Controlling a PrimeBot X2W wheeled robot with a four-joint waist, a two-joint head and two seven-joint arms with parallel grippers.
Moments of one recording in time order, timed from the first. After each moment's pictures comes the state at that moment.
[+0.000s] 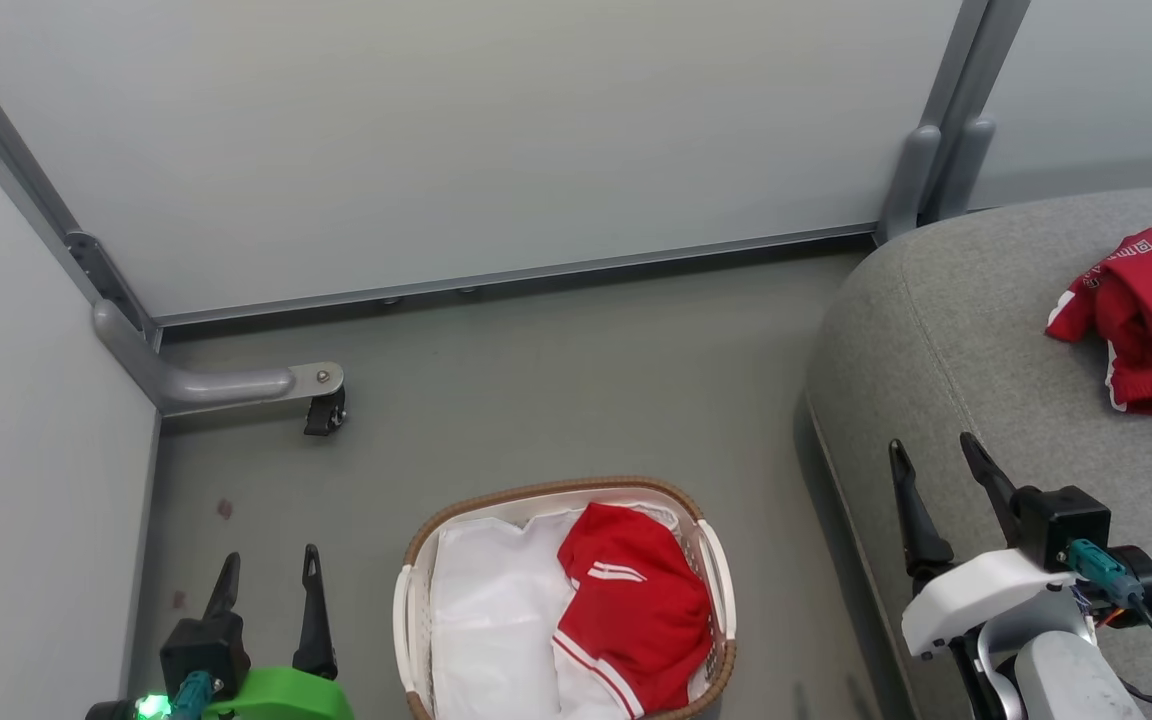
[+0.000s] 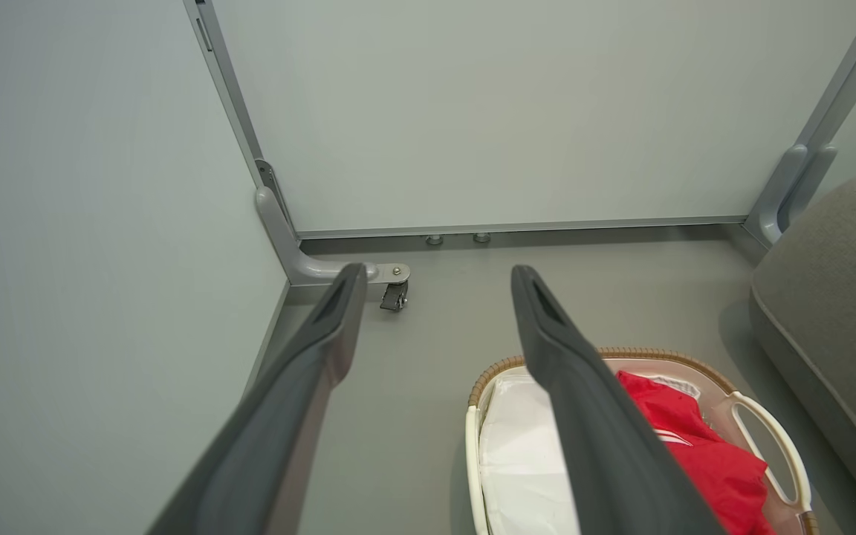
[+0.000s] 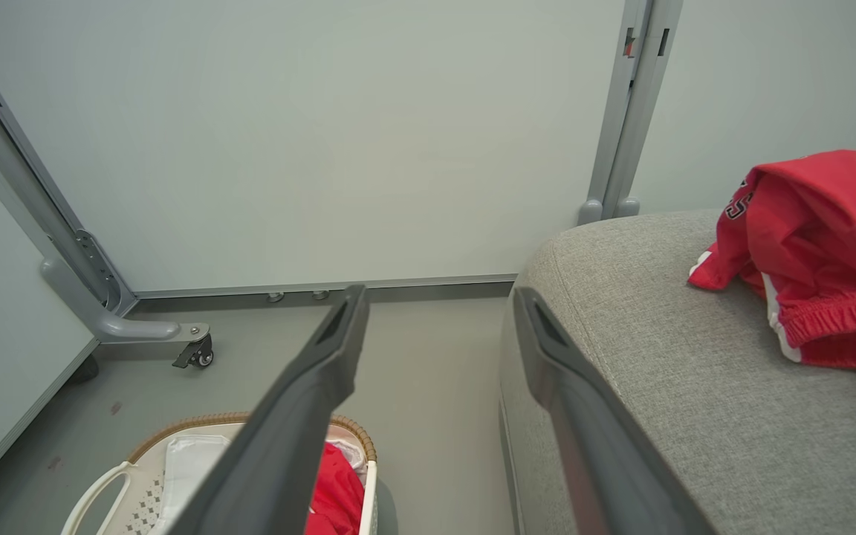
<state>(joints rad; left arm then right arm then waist) -0.03 0.05 -0.04 0.41 -0.13 -0.03 -0.26 -0.17 -0.05 -0.02 0.38 0.13 0.13 -0.26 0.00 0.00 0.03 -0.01</state>
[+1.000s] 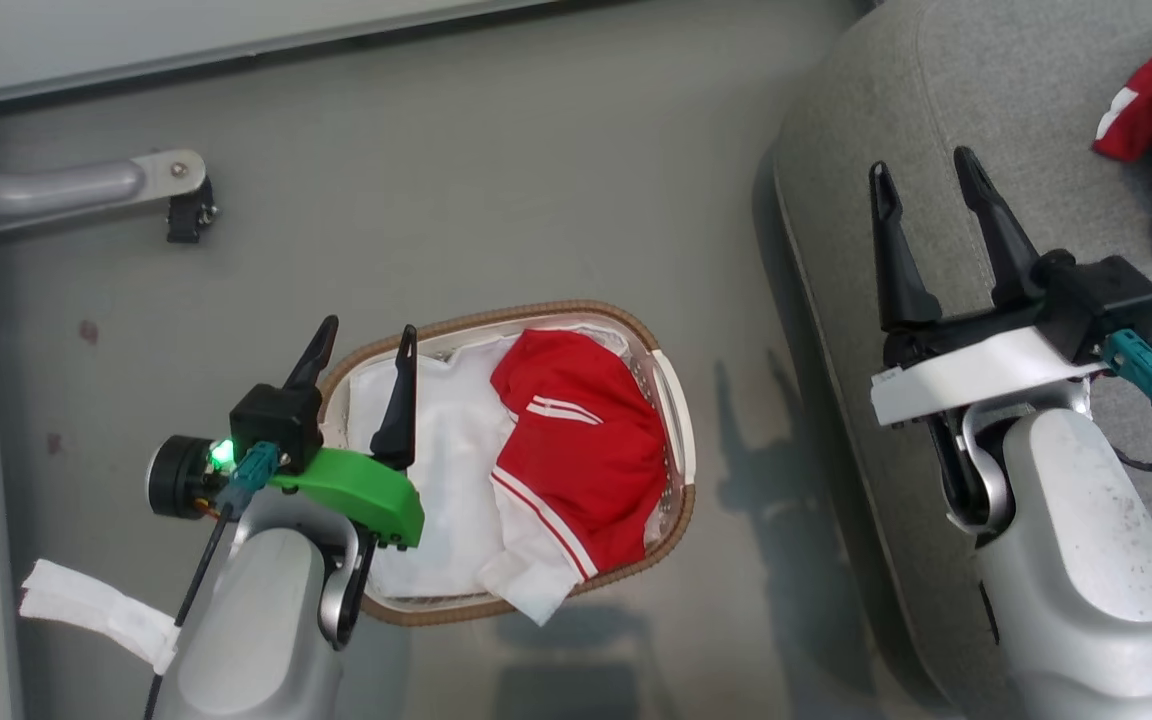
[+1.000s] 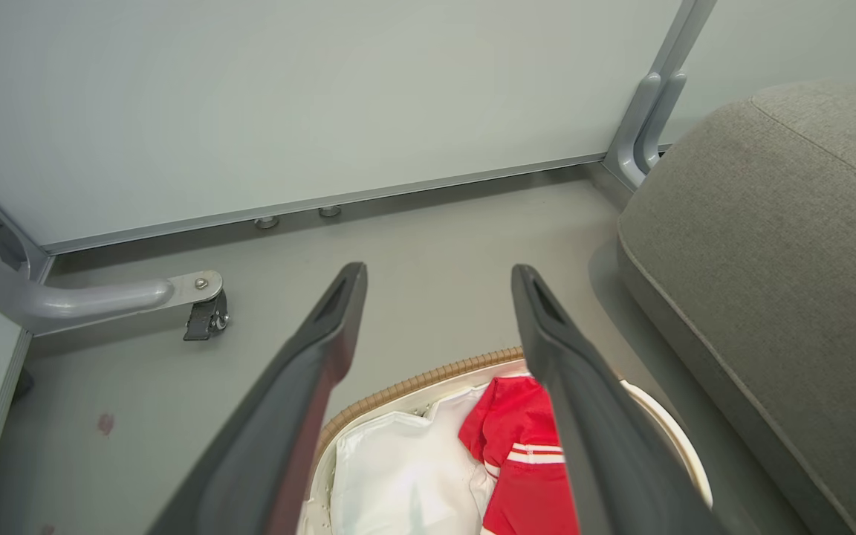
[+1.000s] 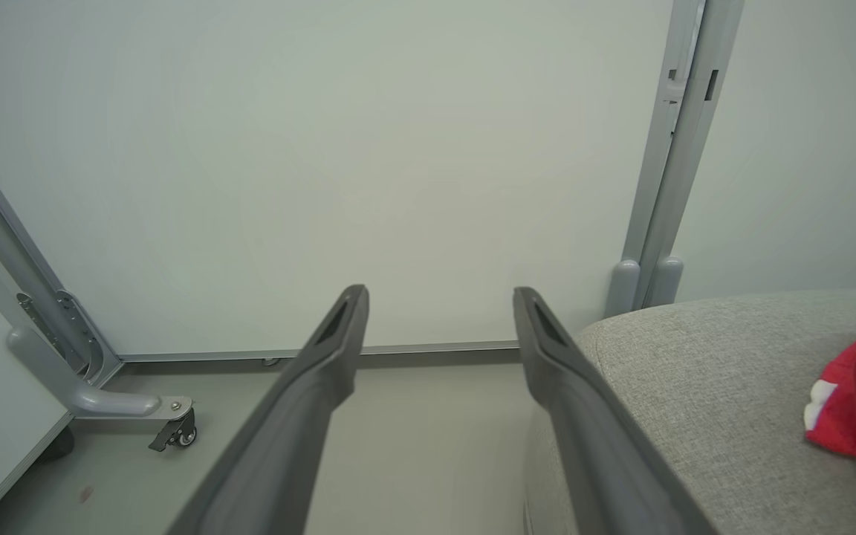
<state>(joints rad) -0.41 0.05 -0.21 0.54 -0.17 -0.12 -0.26 -0.47 -0.05 0.05 0.22 0.18 0.13 -0.26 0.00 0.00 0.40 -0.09</state>
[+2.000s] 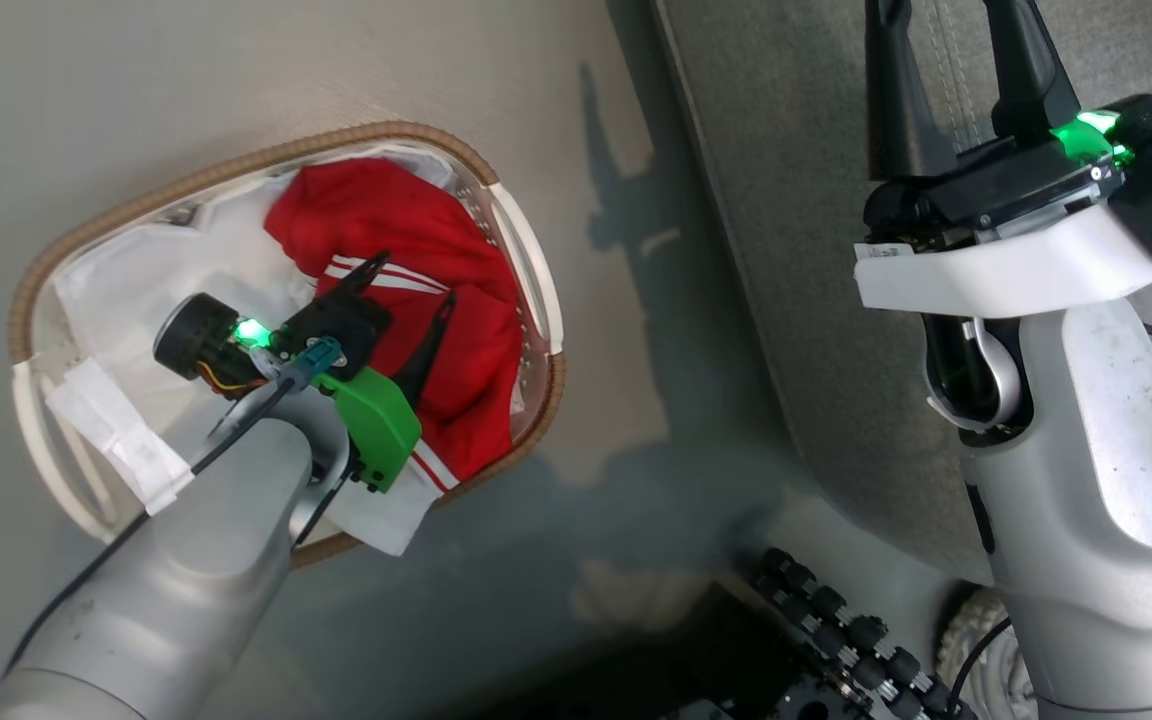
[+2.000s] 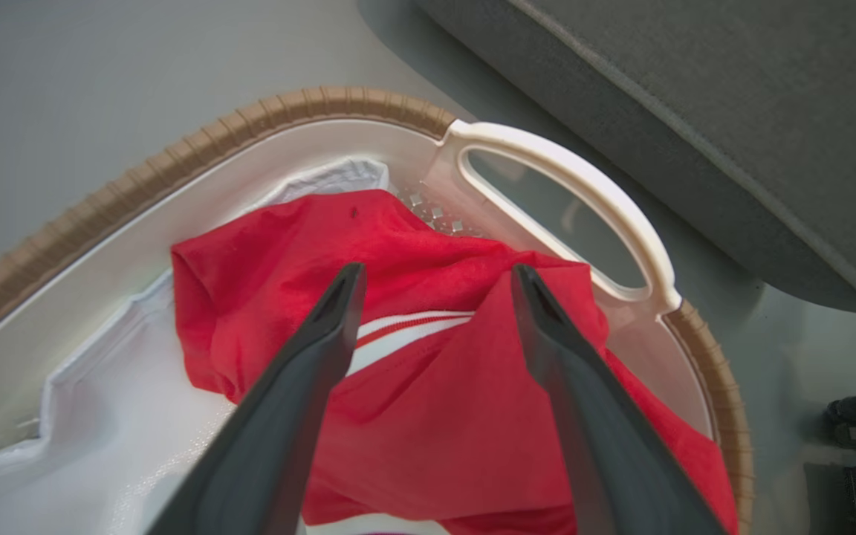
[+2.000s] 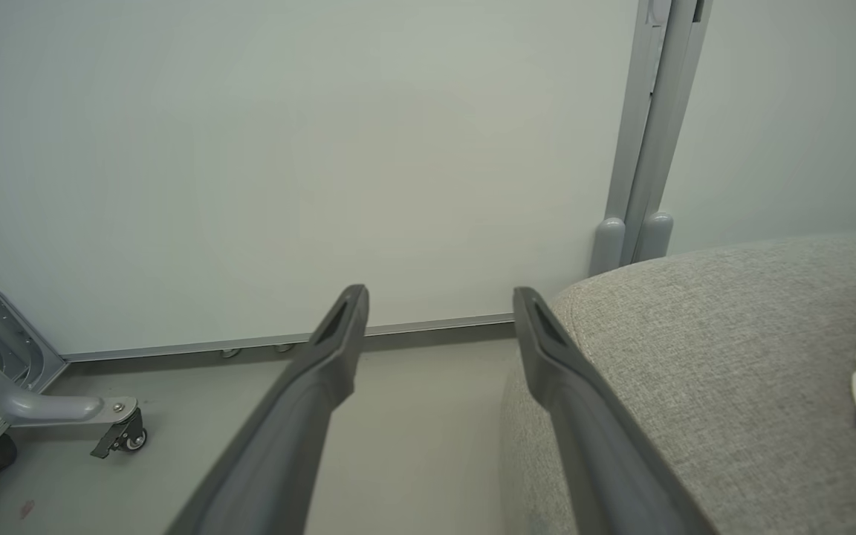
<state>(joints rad) -0.80 0.27 -0.87 0.80 -0.44 -0.13 -0.26 -0.66 -0.05 0.15 0.00 0.34 0.13 -0.26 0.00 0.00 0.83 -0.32</state>
